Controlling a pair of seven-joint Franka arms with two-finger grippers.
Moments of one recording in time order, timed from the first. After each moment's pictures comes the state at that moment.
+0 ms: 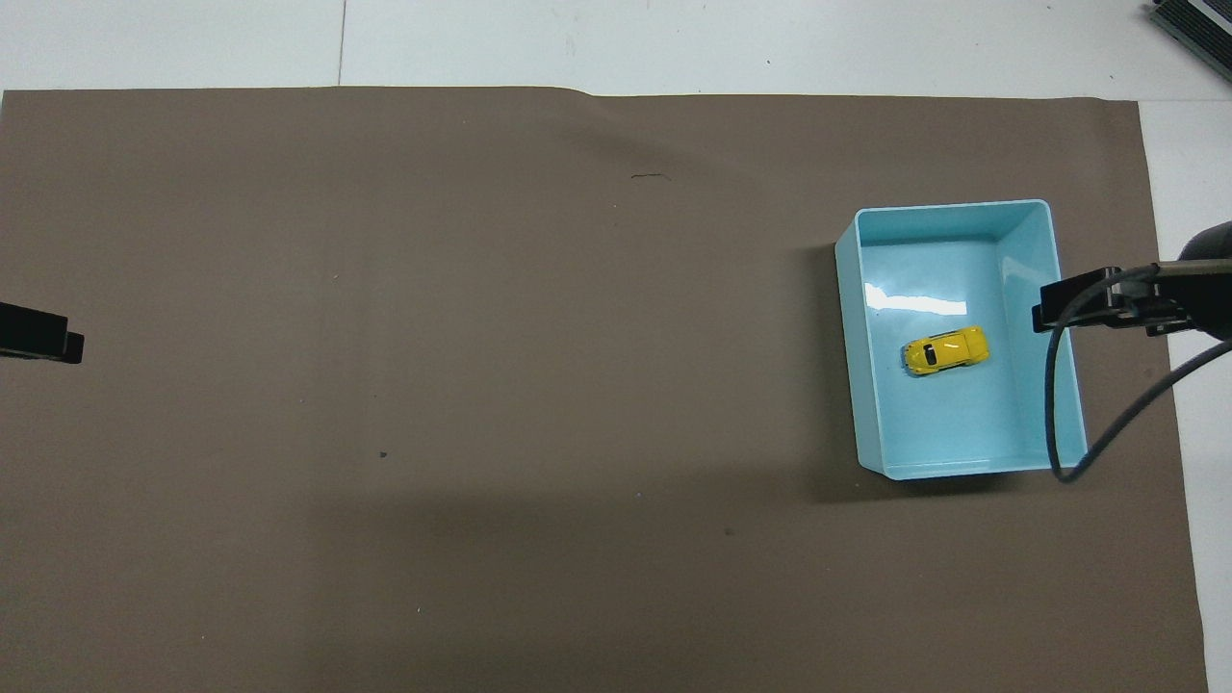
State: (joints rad) left arm 0.03 -0.07 -0.05 -1.52 -0.01 1.45 0.05; right arm 0.06 0.00 -0.04 -1.53 0.02 1.52 0.11
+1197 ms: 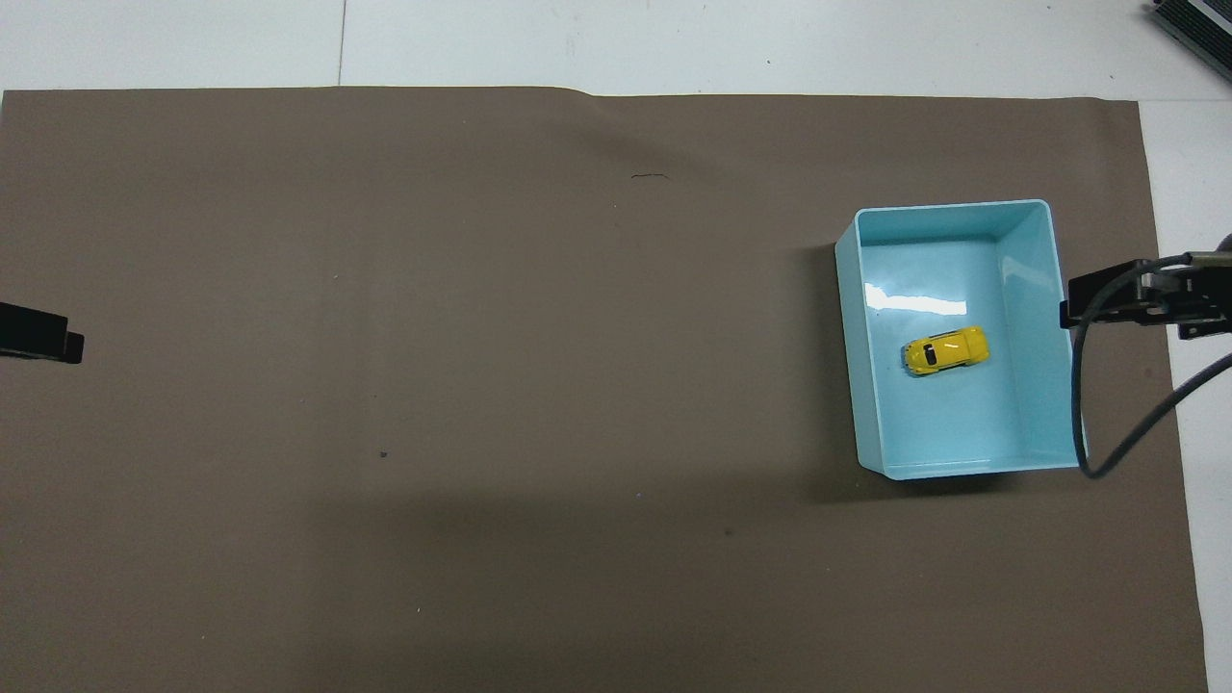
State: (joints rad) left arm 0.03 -0.07 -0.05 -1.52 -0.01 1.45 0.05; right arm 0.06 0.00 -0.04 -1.49 -0.01 1.50 0.13
